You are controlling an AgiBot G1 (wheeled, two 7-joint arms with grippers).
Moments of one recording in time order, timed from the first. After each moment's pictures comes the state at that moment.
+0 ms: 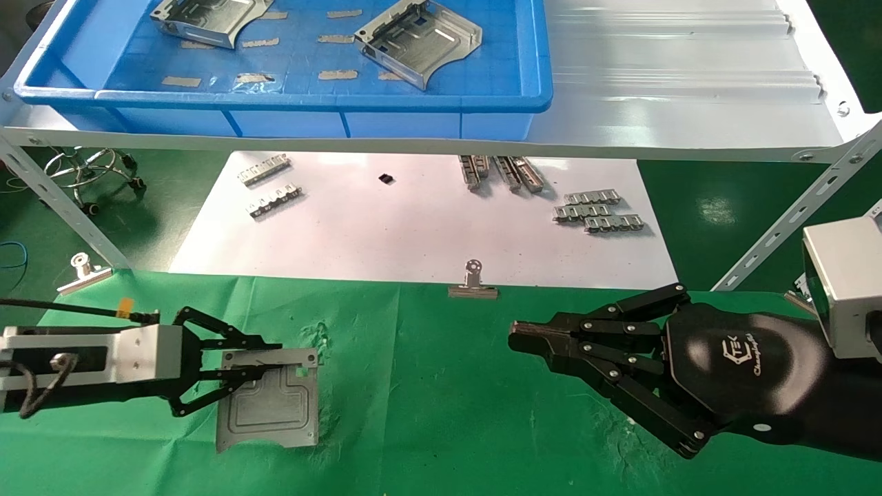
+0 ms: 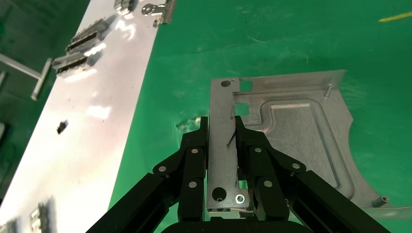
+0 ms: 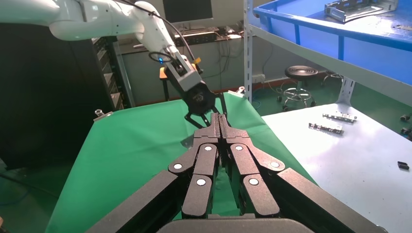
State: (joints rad) left arm -1.47 0.71 0.79 -0.64 1.06 1.39 0.61; right arm 1.09 -0.54 -0.42 1.23 -0.61 -1.41 0.10
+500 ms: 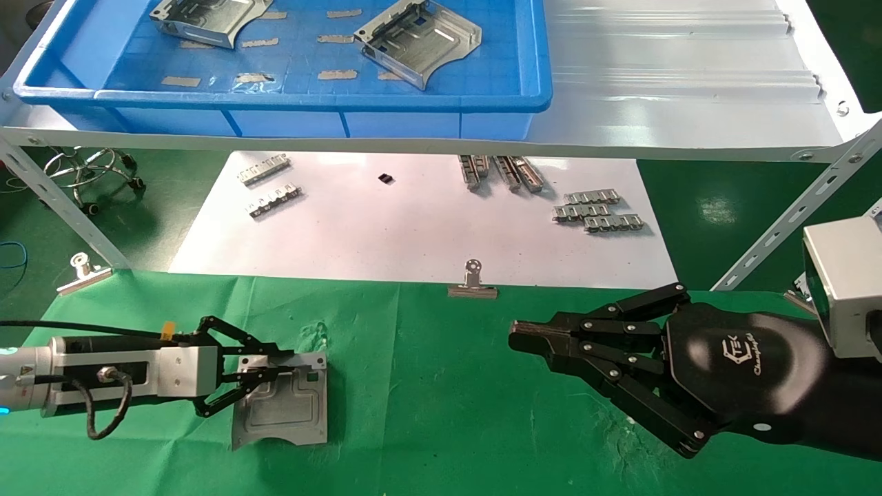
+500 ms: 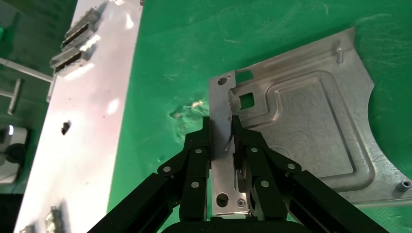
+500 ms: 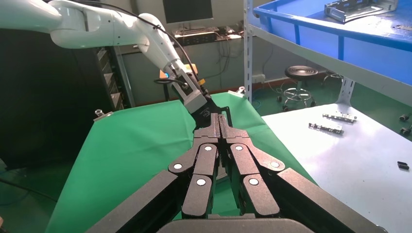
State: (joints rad) left arm -1.41 0.75 0.79 -0.66 1.09 1.27 0.73; right arm 1.09 -0.54 -0.42 1.23 -0.61 -1.41 0.10
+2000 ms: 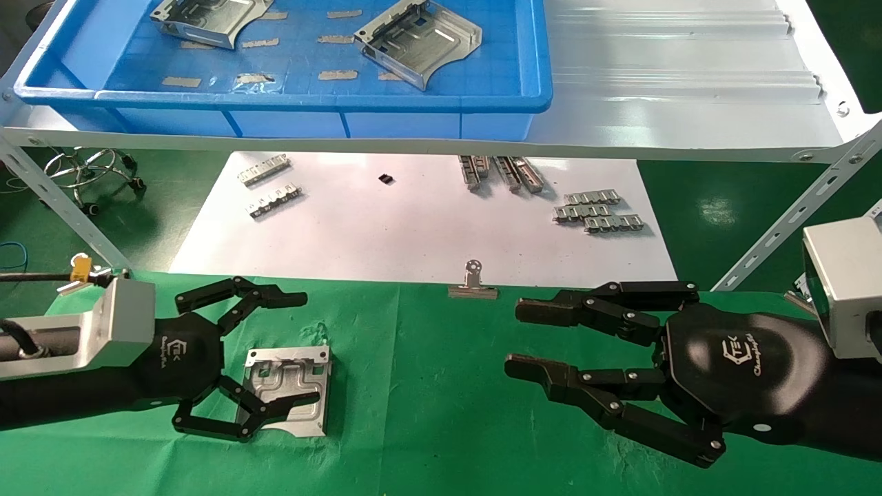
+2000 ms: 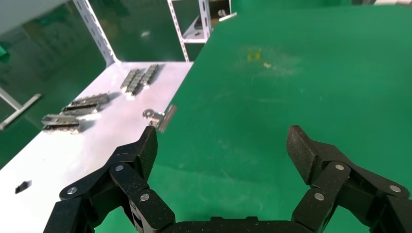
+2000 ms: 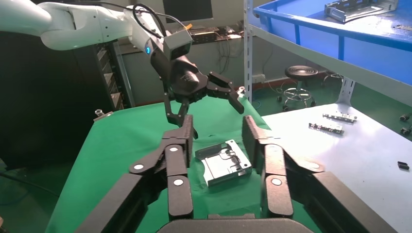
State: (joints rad) left arm -1.27 0.67 0.57 -0.90 0.87 1.44 0.27; right arm 1.09 -0.54 -0.42 1.23 -0.61 -1.41 0.10
